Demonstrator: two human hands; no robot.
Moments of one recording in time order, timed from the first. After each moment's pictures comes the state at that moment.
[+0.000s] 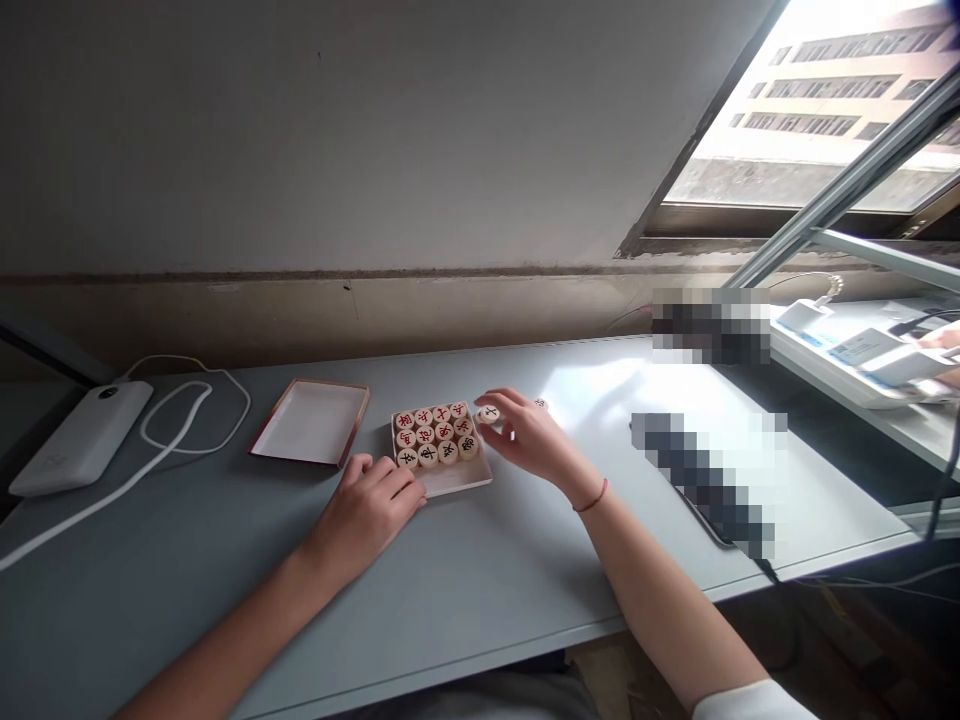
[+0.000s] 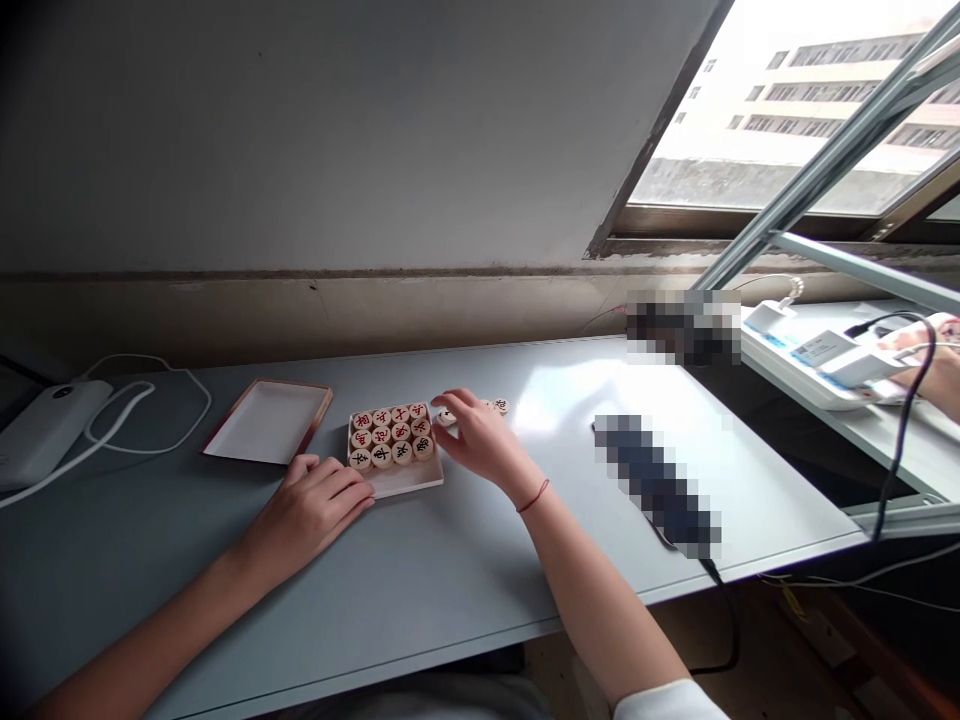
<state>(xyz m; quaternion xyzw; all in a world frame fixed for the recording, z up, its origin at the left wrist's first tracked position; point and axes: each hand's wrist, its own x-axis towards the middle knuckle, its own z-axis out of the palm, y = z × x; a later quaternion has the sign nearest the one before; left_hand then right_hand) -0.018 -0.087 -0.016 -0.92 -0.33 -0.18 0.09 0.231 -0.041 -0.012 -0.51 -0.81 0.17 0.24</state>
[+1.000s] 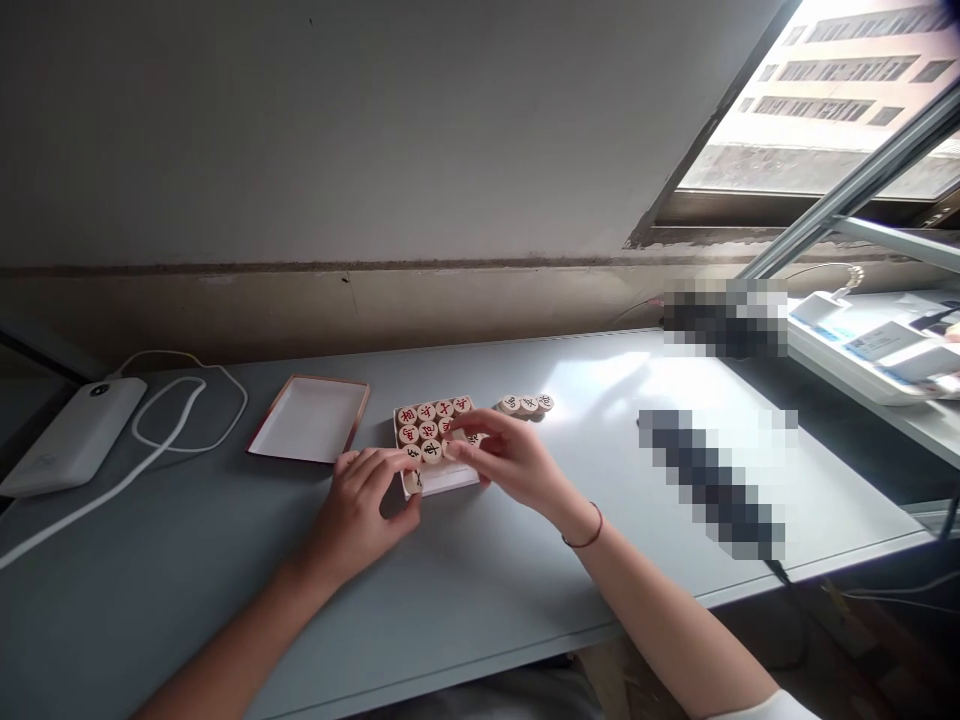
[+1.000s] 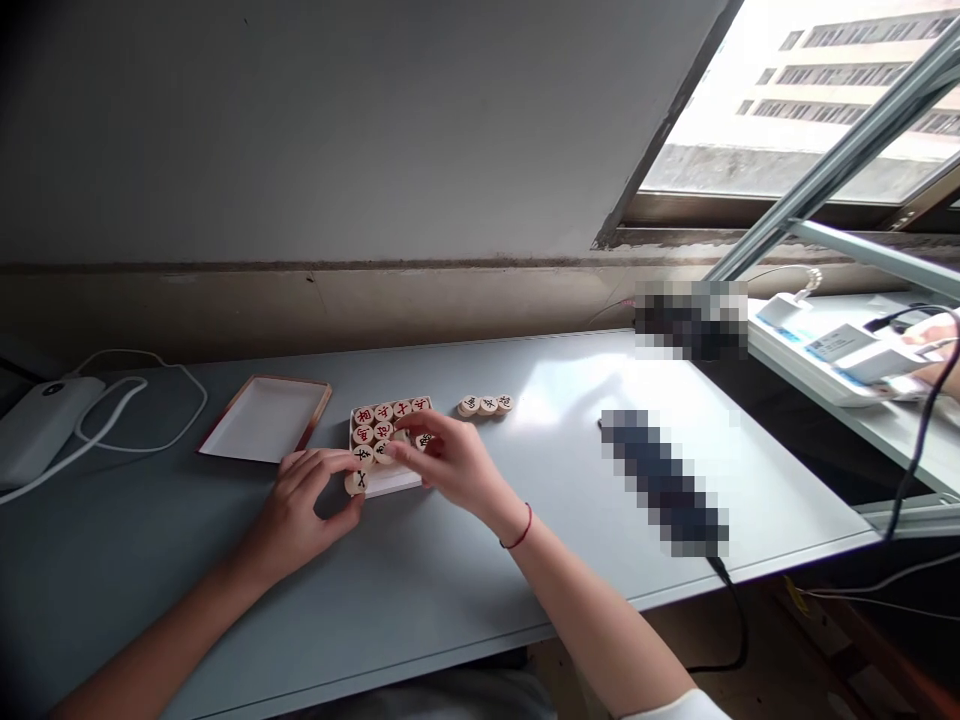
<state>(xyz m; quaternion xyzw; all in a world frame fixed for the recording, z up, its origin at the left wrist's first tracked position) -0.016 -0.086 -0.021 -0.84 -0.42 -0.34 -0.03 0.193 -0.066 -0.001 -0.46 -0.63 0.49 0.38</state>
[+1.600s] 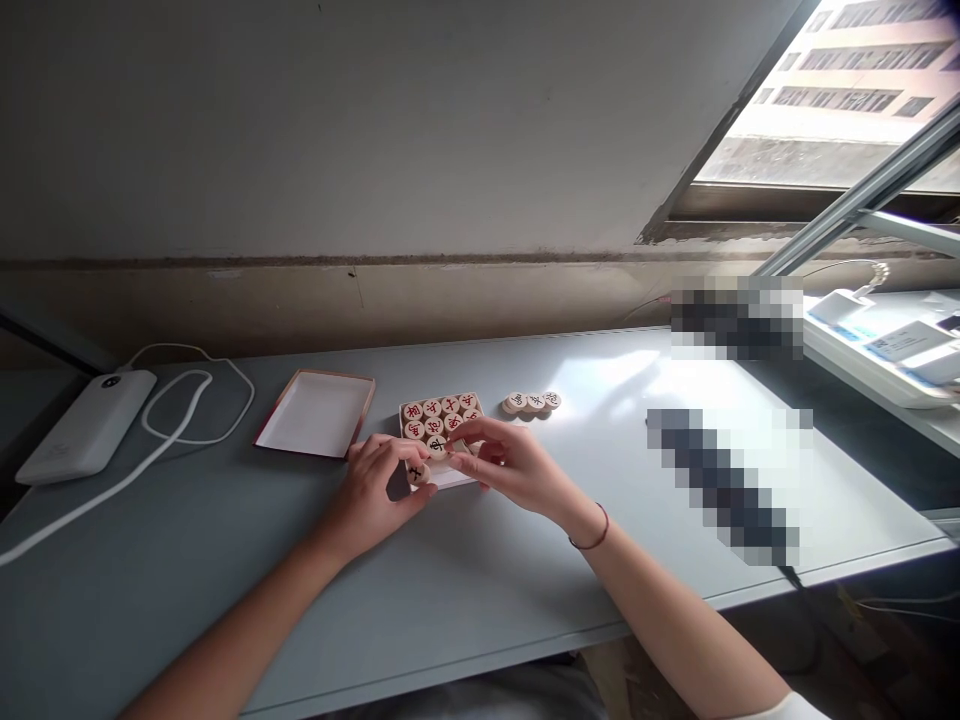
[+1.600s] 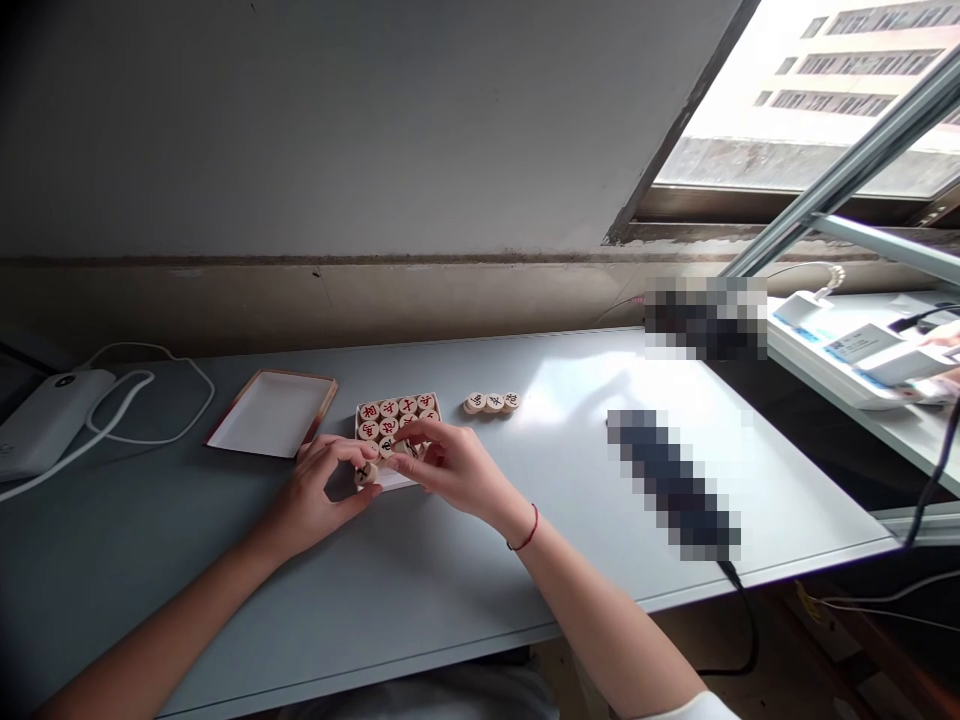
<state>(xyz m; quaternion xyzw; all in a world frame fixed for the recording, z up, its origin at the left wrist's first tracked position) -0.019 -0.076 -0.035 -0.83 -0.43 -0.34 -0.11 0.197 -0.070 -0.004 -0.45 -0.67 0.50 0.32</state>
